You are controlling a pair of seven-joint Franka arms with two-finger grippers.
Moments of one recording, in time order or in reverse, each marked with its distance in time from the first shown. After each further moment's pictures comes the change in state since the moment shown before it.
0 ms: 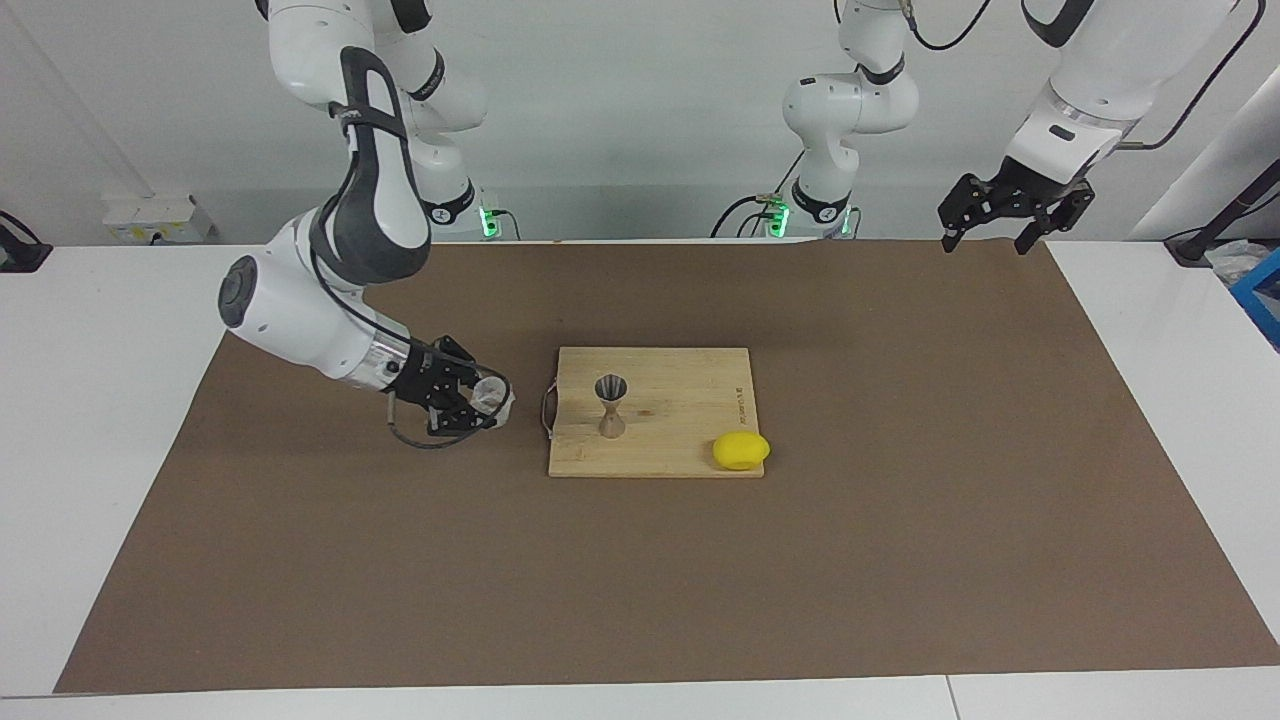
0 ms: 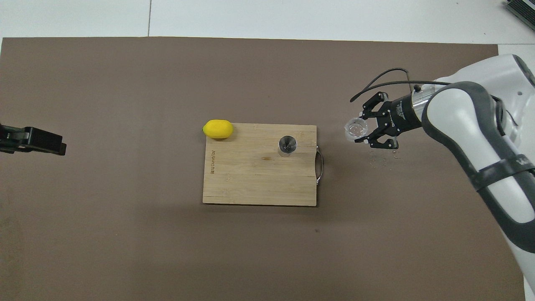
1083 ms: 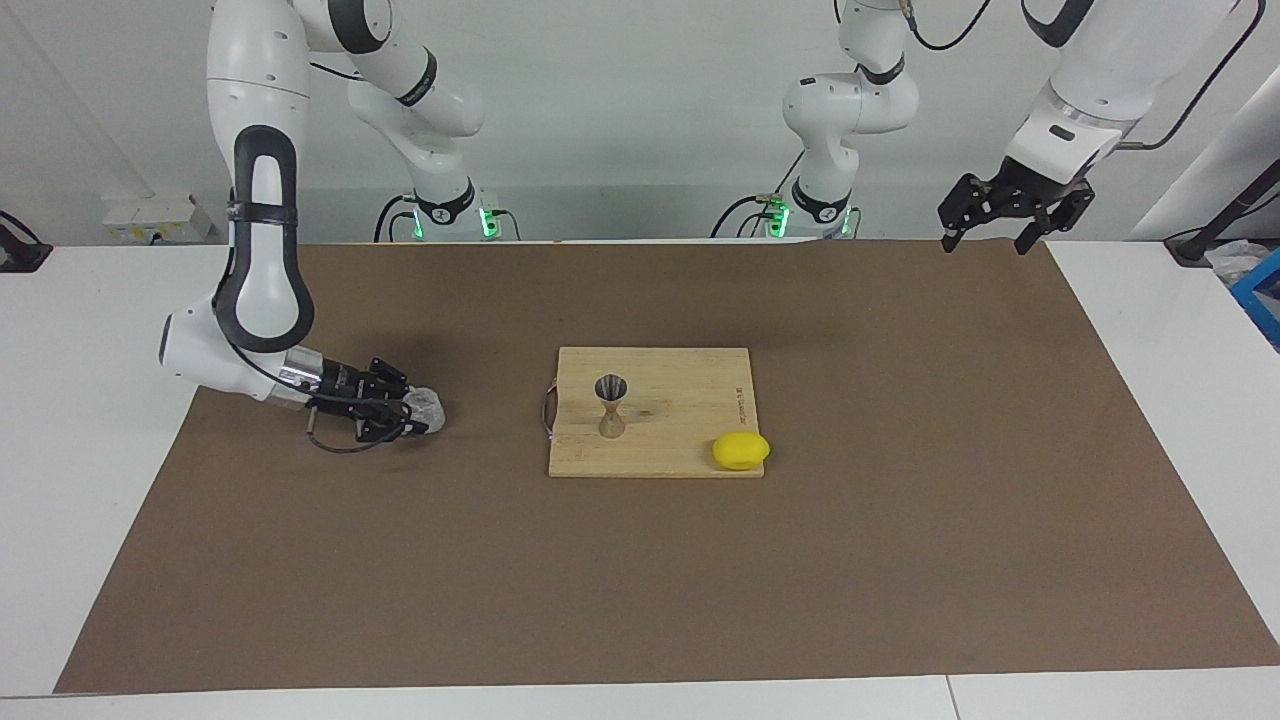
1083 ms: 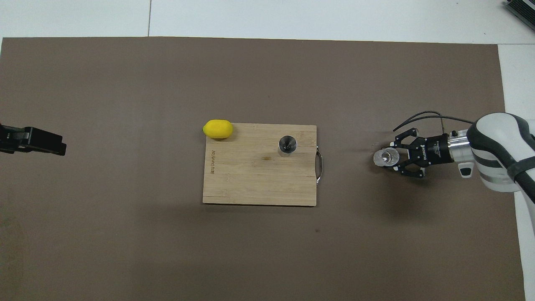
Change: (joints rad) left arm 0.000 0.000 0.000 0.000 0.000 0.000 0.000; right arm -0.240 0.075 0.007 -0.246 0.213 0.048 -0.516
